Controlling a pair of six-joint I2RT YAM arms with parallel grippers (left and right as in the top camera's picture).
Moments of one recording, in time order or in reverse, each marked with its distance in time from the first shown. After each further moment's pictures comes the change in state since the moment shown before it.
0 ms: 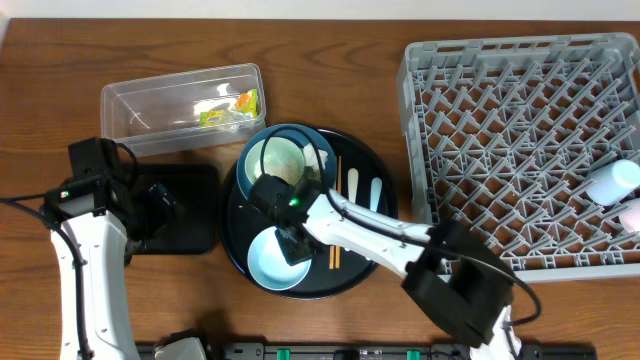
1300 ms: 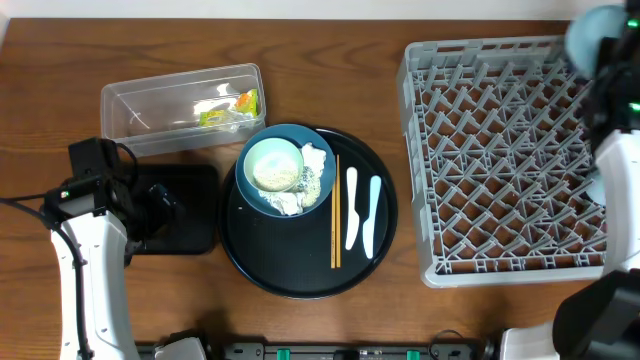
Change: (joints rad) left arm 0.000 0.000 -0.002 0.001 0.000 0.000; right arm -1.265 -0.401 -0.003 0.781 0.560 -0.932
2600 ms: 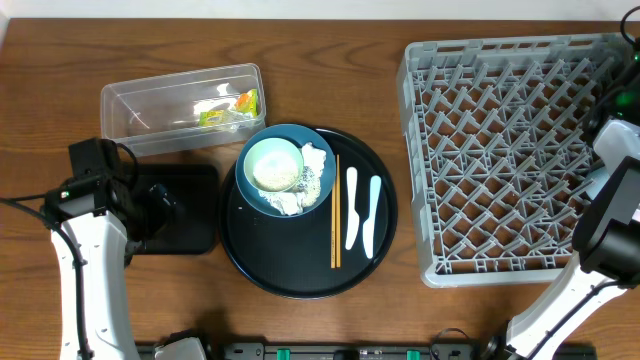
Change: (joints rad) left arm 0.000 0.000 -0.002 -0.001 0.002 0.000; right arm -0.161 0.492 0.006 0.556 0.310 -0.430
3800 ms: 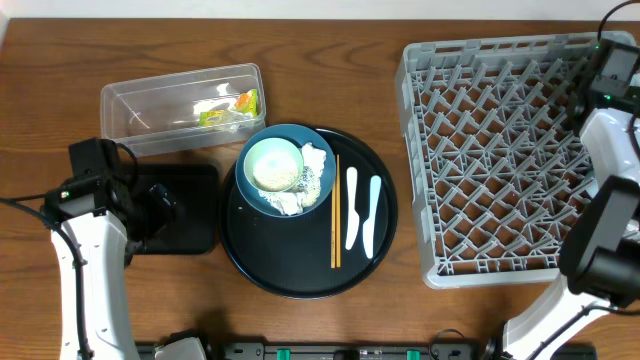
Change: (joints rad) left arm 0.000 0.000 0.000 0.000 0.002 0.000; right arm 0.124 -0.164 0.000 -0.645 -0.147 0.570
